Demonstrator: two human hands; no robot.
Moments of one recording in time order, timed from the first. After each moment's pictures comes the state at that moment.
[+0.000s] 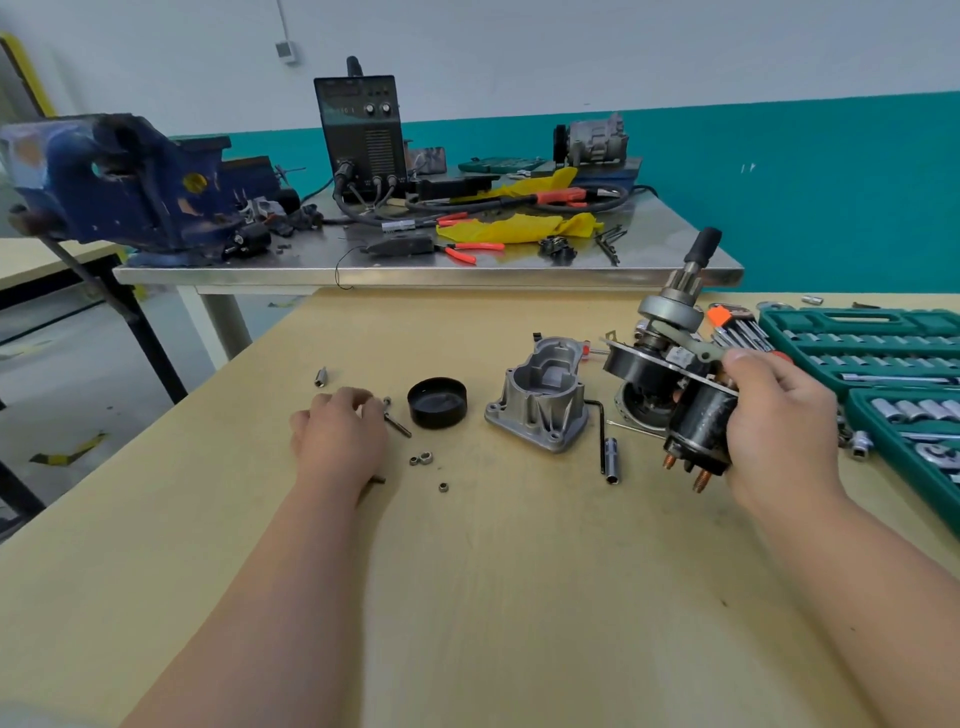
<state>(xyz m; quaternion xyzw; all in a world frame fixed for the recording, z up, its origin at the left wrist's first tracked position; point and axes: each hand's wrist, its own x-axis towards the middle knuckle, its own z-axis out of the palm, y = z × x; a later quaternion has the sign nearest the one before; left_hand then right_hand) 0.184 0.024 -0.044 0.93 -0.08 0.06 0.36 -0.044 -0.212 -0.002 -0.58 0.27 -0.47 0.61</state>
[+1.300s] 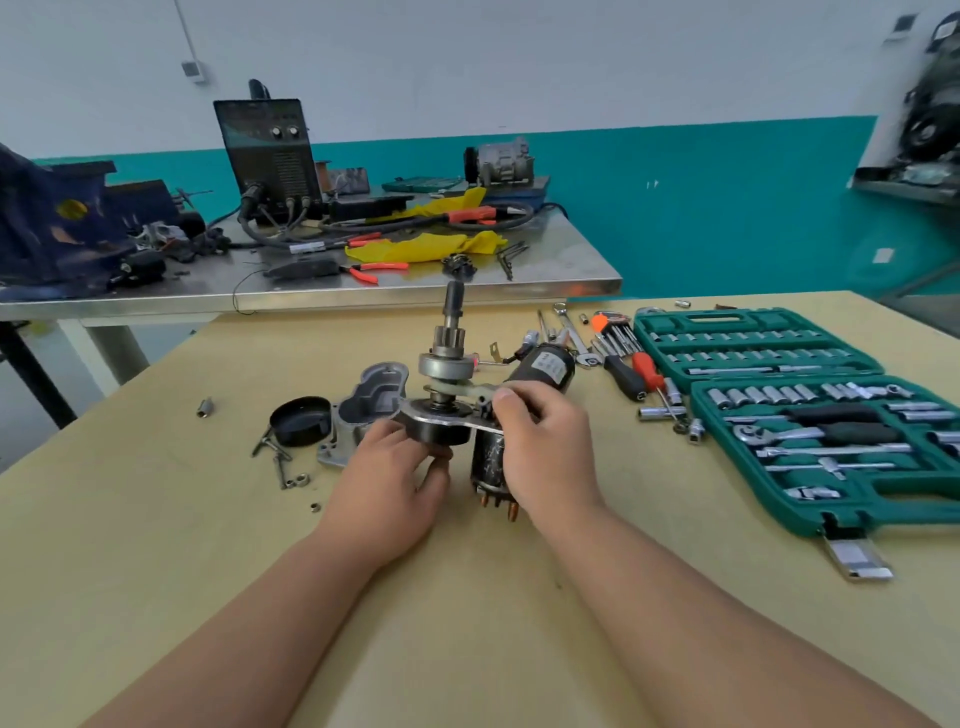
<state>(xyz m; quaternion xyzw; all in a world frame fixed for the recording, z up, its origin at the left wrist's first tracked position) 0.056 -0.058 -0.037 0.81 -0.47 0.17 0.30 -0.037 -0.181 -0.013 -0.68 0.20 -0.44 0.55</state>
